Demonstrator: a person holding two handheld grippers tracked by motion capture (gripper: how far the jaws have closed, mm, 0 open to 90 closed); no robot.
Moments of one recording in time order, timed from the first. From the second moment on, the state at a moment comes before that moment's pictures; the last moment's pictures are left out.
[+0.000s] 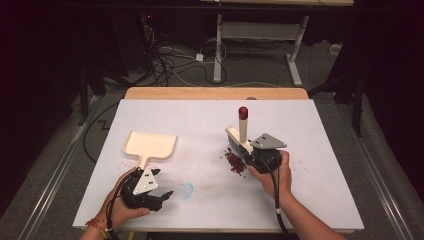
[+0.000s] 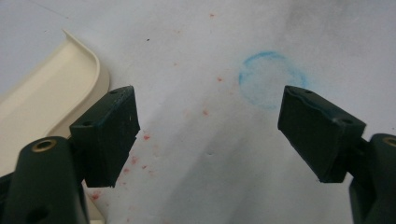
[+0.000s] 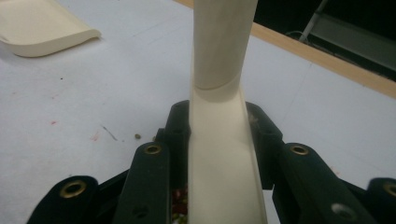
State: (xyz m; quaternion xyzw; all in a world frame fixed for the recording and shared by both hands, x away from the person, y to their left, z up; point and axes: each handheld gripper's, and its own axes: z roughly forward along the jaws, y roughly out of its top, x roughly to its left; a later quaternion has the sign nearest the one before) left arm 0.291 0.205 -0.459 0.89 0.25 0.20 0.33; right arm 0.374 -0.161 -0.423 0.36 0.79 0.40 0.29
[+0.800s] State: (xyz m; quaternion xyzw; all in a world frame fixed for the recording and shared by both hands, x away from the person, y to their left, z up) left arm 0.293 0.201 -0.463 0.90 0.24 0.19 0.32; right arm 0.446 -0.185 -0.433 0.08 0.88 0.44 0.16
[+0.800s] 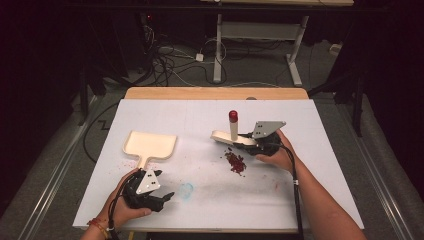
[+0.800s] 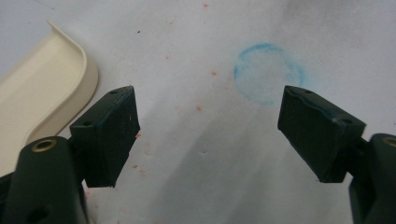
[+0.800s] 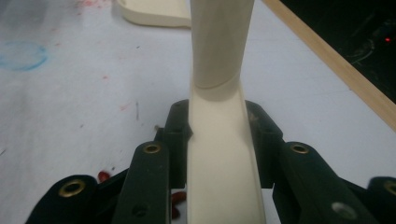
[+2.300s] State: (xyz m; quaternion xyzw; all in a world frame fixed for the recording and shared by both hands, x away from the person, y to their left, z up) left arm 0.295 0.197 -0.465 0.90 0.23 0.18 0.31; right arm 0.411 -0.202 -0.435 0.04 0.87 0.49 0.06
